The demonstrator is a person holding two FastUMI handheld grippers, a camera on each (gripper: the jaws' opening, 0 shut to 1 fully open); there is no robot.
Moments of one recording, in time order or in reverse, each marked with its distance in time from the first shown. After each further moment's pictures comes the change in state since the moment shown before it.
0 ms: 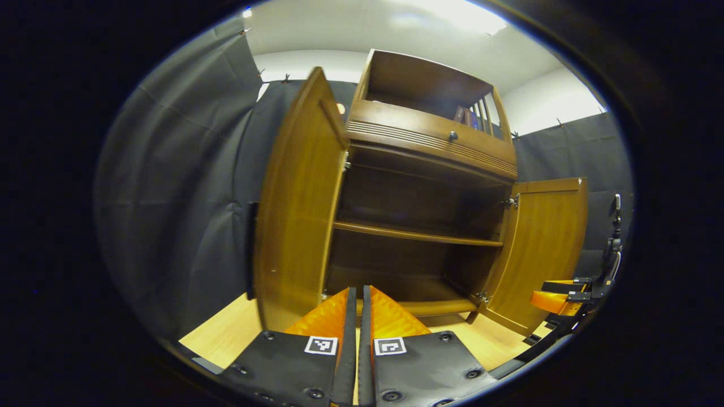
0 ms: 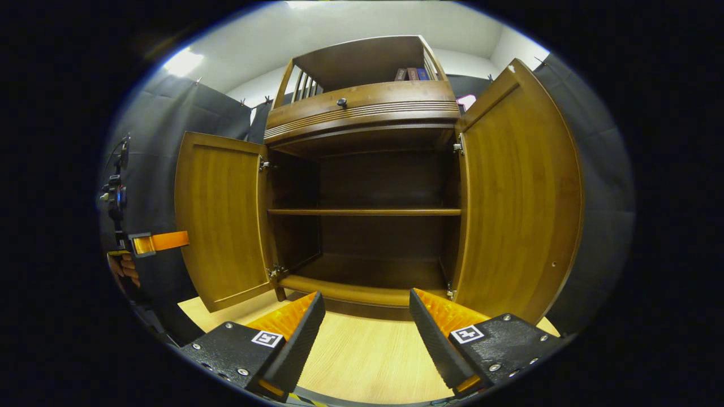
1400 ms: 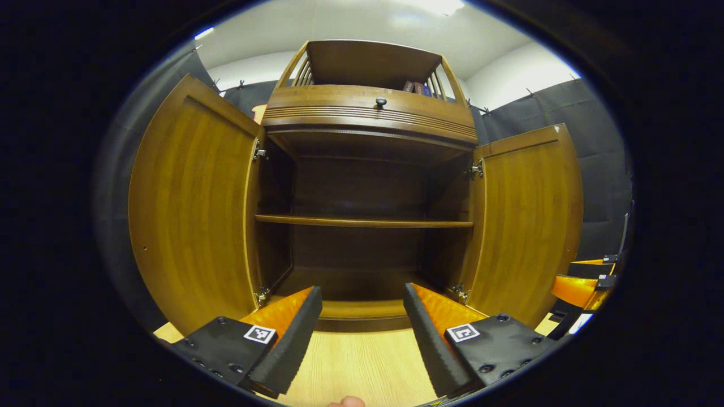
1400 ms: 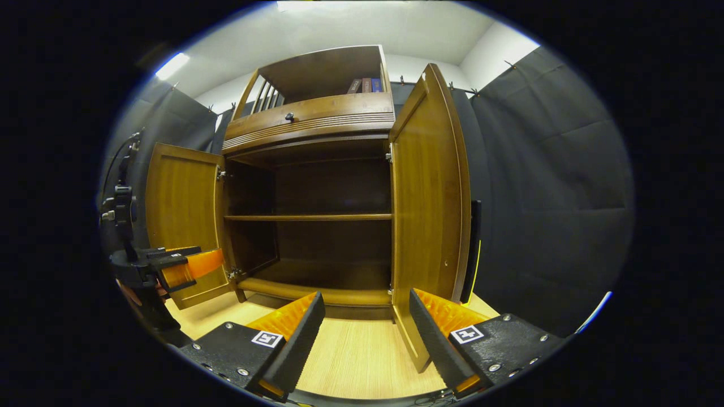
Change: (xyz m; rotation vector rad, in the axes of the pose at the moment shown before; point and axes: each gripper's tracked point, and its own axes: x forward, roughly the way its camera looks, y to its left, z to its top) left arm 0.048 -0.129 -0.041 0.112 0.012 -0.046; right arm -0.044 -0.084 0.004 0.016 -0.038 -0.182
